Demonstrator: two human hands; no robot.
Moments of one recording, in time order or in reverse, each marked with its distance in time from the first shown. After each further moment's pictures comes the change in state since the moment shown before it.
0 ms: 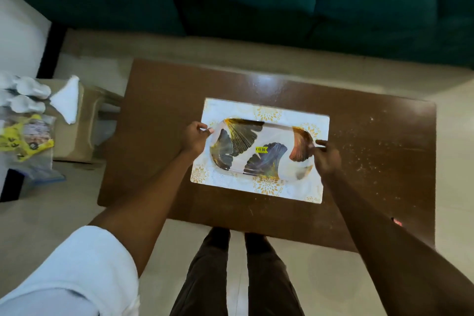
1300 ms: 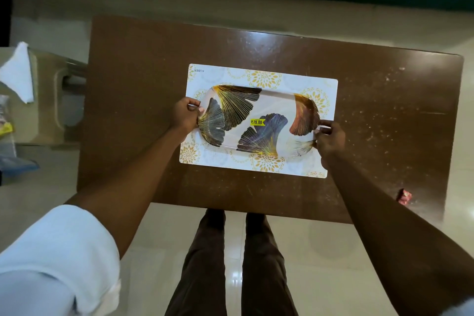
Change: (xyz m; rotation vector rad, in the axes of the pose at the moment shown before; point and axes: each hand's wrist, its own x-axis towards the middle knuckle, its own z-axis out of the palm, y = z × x) left_hand 0.047 -0.059 0.035 0.025 -0.102 -0.110; right_hand 0.031 0.072 0.025 0.145 0.078 0.198
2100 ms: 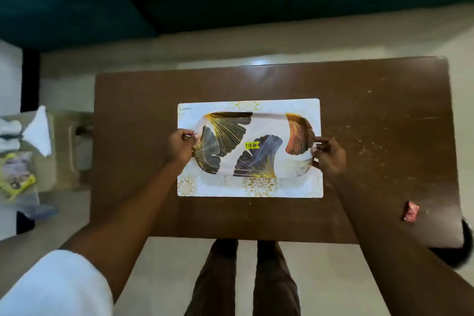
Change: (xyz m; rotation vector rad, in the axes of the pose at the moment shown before) left_hand -0.022 0.042 0.013 0.066 0.082 0.030; right_hand 0.005 -0.009 -0.039 0.212 -0.142 0.008
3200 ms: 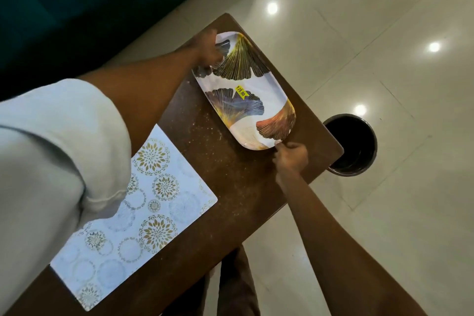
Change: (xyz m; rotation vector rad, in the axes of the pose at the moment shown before) left_hand -0.108 0.335 0.517 1.066 -0.684 1.111; right_hand 0.015 0.104 -0.199 0.502 0.854 0.477
